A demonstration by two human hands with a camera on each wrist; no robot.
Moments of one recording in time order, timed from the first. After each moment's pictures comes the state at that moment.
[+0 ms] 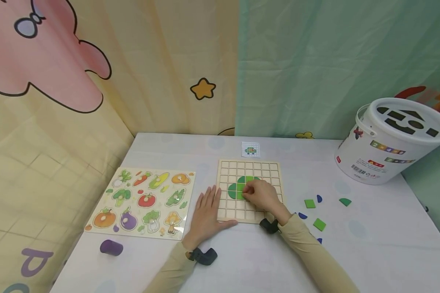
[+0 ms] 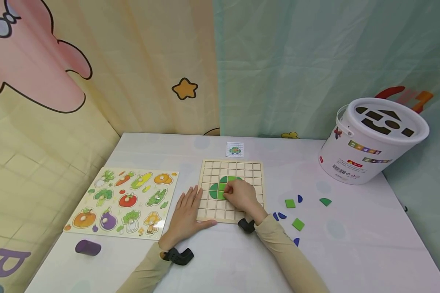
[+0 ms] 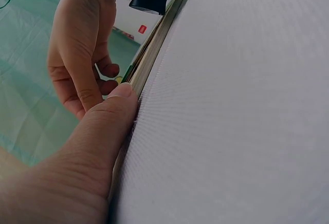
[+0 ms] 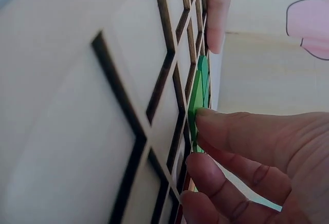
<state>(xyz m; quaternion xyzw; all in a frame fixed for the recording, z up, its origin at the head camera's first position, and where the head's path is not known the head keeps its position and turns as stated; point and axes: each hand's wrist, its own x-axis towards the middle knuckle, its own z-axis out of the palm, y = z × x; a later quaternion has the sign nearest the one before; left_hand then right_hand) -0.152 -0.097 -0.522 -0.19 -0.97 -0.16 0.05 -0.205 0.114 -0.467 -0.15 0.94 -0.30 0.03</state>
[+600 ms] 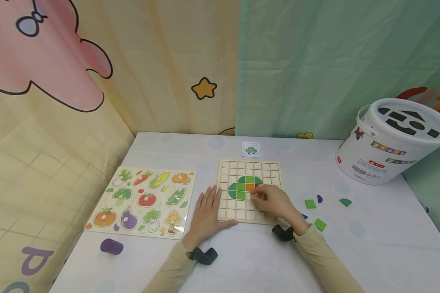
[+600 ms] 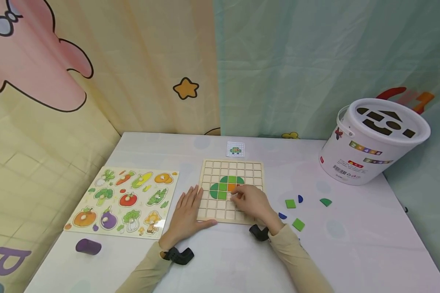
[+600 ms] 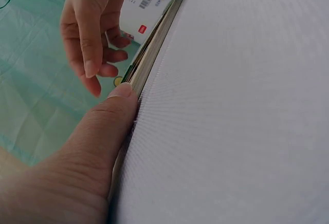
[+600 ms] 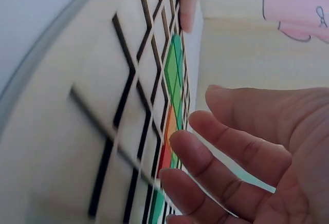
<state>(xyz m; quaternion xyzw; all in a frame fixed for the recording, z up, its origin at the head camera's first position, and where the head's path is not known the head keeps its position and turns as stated) -0.152 -0.098 -0.524 -0.19 -0.97 -0.16 0.05 -0.185 0.144 -0.459 -0.18 0.93 -0.32 0.04</state>
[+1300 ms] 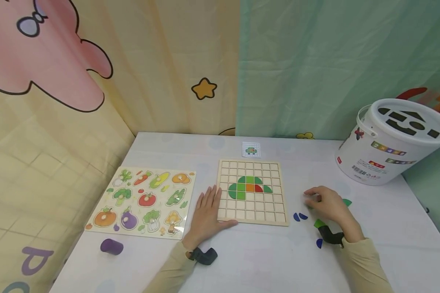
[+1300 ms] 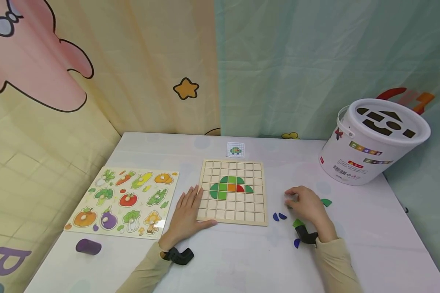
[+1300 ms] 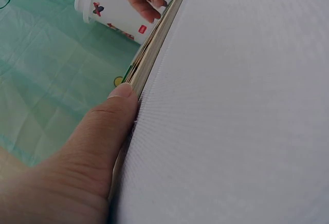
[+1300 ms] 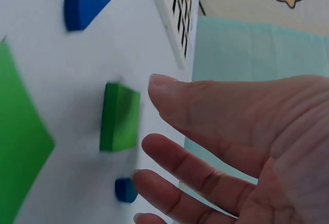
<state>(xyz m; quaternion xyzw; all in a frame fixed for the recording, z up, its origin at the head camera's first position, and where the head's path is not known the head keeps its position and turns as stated) -0.151 -0.097 -0.522 -0.20 -0.96 -0.17 0.06 -0.165 0.272 -0.451 -0.06 0.96 -0.27 0.05</state>
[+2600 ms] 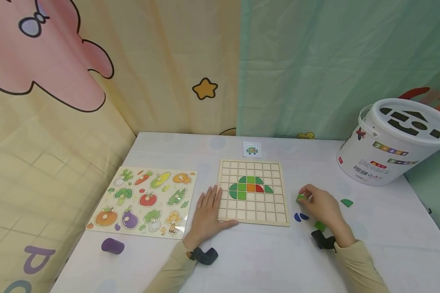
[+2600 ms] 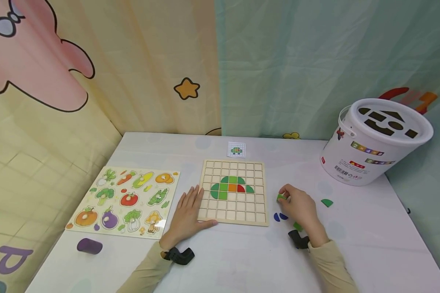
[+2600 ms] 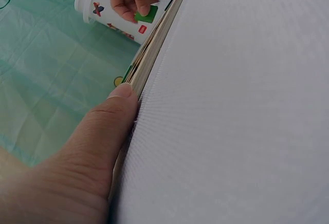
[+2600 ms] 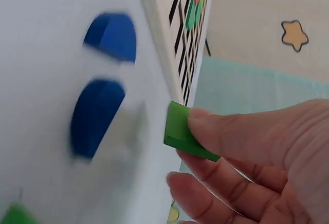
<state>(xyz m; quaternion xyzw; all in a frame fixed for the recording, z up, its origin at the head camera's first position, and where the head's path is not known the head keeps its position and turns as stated) -0.151 -0.097 -0.523 -0.20 -0.96 -0.16 0.07 -0.162 0.246 -0.453 -0.05 0.97 -0.25 -0.01</state>
